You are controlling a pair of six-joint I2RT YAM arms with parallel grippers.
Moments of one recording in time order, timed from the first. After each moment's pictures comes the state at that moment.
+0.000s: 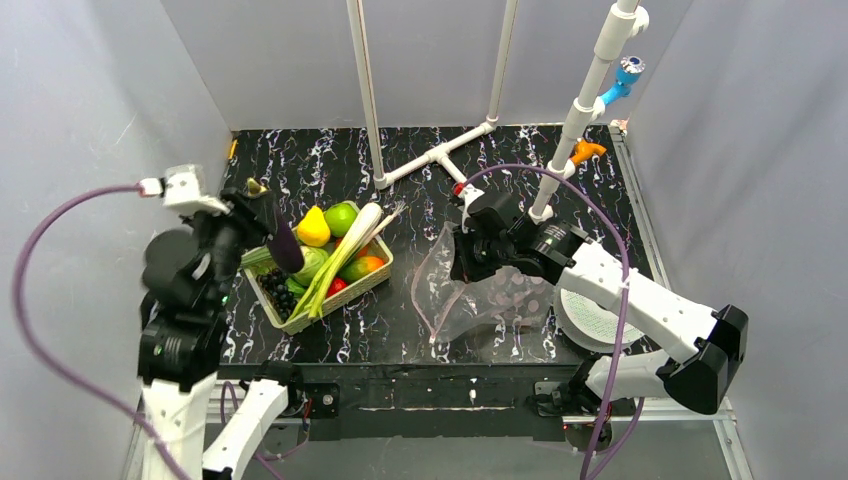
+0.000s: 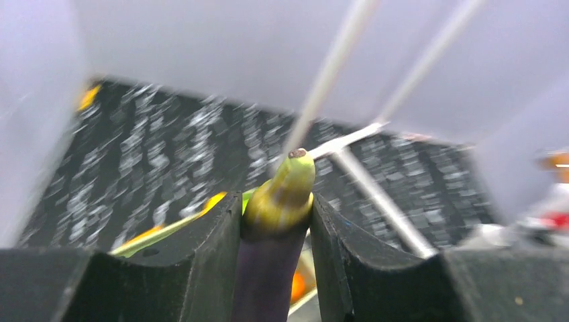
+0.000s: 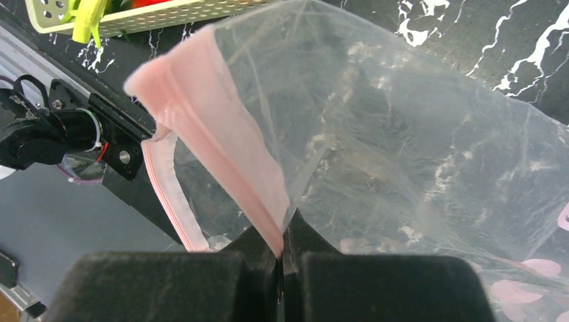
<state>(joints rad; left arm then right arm) -0.17 0.70 1.24 -0.66 -0.18 -0.26 0.90 1.27 1.24 -0.80 -0.07 0.47</state>
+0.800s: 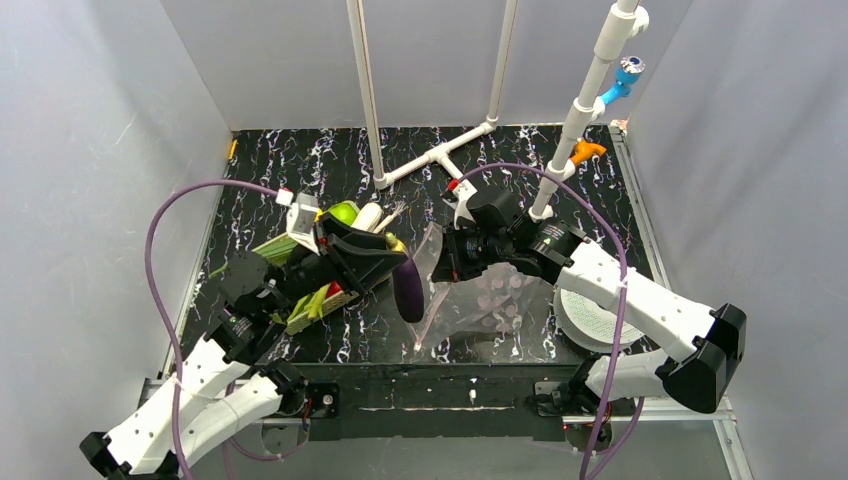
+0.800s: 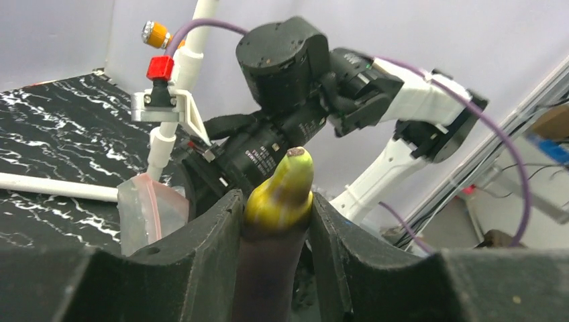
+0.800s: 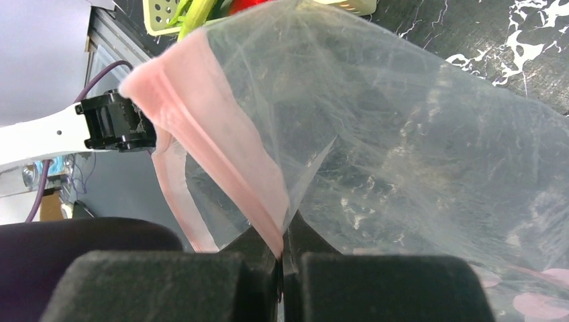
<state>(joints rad) -0.68 0.63 0.78 0.15 0.44 -0.61 0.90 1.28 1.24 -0.68 -0.26 0.57</state>
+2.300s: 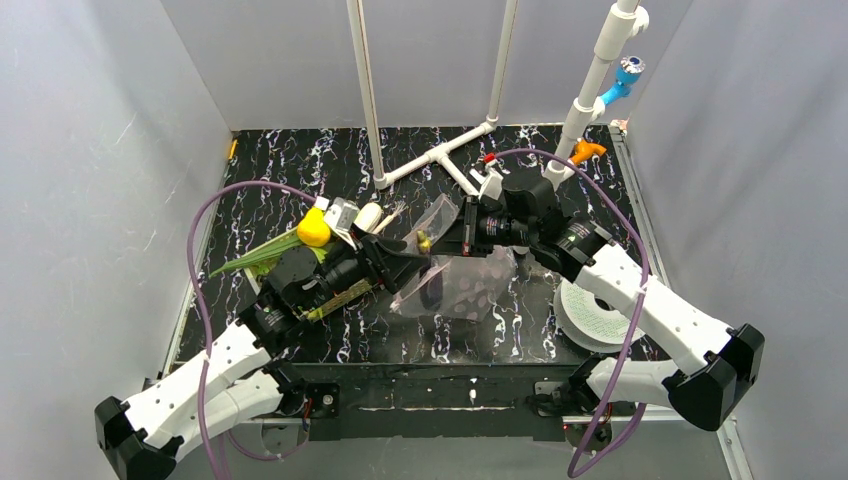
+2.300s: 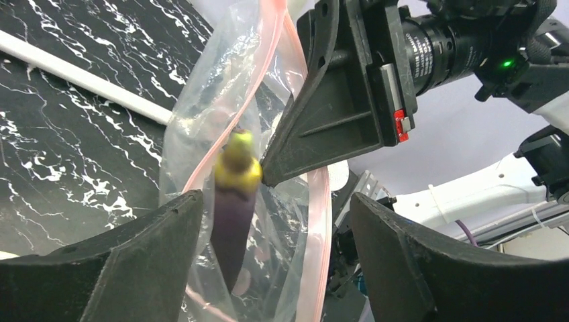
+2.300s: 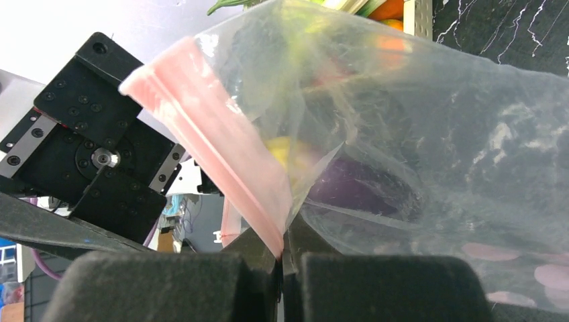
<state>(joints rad) -0.79 0.75 0.64 0.13 0.16 -0.58 0.75 1.20 1.18 -0.45 -0.43 0.80</state>
